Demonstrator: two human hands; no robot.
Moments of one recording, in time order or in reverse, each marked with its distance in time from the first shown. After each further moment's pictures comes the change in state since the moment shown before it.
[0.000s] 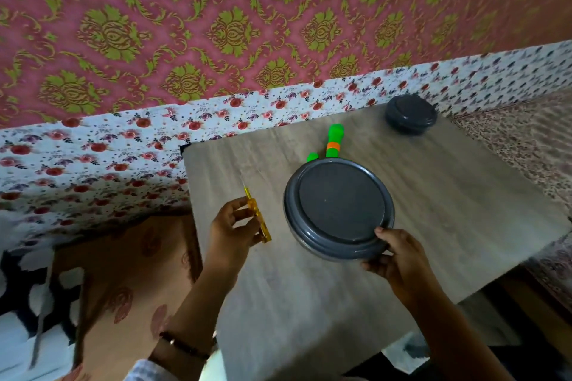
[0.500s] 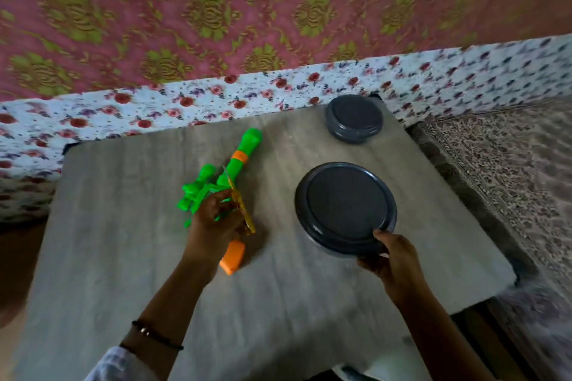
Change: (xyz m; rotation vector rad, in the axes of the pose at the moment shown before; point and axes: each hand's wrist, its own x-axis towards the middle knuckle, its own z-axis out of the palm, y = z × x) left_hand 0.060 -0.031 0.277 -0.024 0.094 0.024; right_hand 0.218 -0.089 -0.226 -0.043 0.042 0.098
